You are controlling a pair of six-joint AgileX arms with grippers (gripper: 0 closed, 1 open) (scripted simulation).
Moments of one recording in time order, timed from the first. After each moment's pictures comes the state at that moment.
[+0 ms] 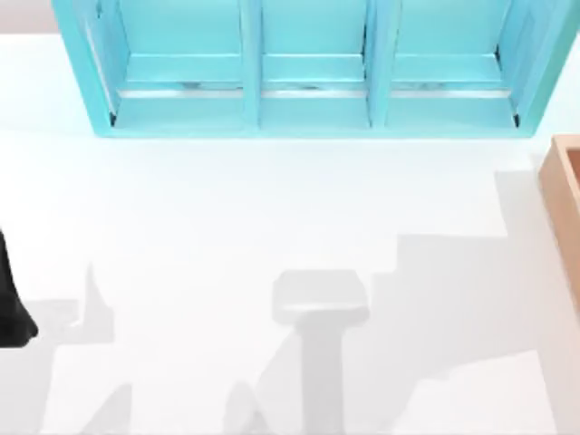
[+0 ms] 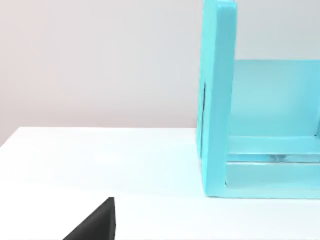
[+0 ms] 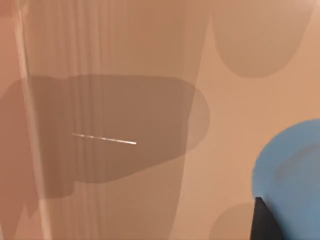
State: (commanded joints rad) left arm 0.00 0.00 0.00 0.00 0.00 0.00; right arm -0.21 1.75 1.32 -1.12 0.05 -0.20
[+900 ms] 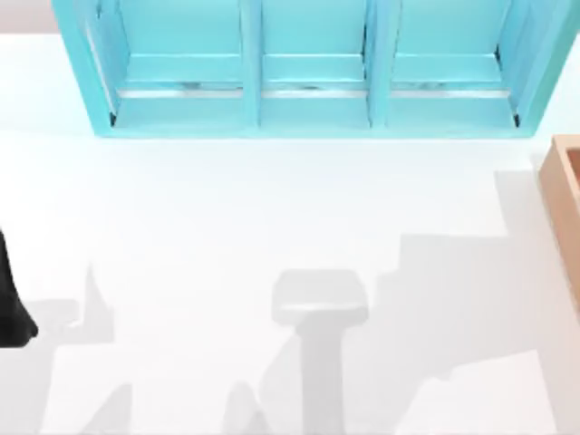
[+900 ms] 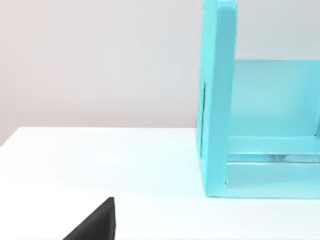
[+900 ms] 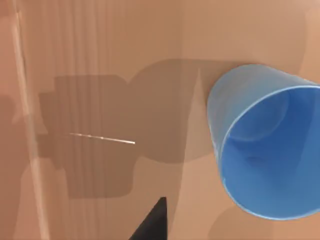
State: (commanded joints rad) left arm 0.00 0.00 0.00 0.00 0.00 0.00; right arm -0.21 1.75 1.32 -1.12 0.05 -0.20
